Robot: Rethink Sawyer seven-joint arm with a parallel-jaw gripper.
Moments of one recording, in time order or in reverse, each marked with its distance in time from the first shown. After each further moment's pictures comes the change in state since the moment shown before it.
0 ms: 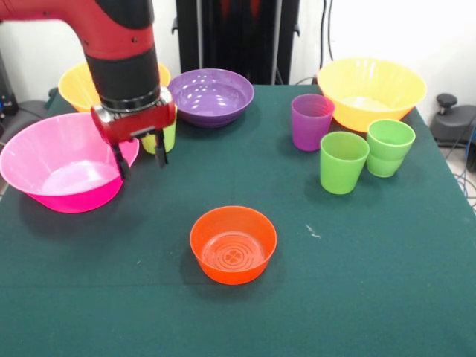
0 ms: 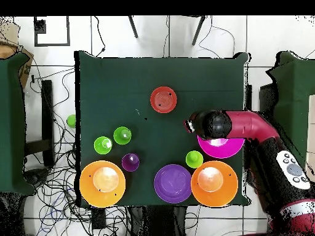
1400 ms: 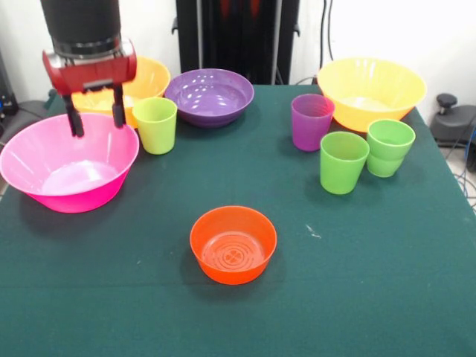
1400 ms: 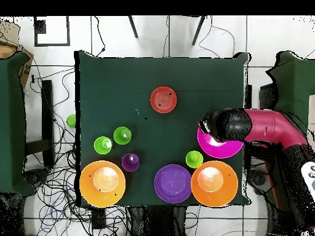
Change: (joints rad) arm -0.032 -0.179 0.000 0.030 0.030 0.103 0.000
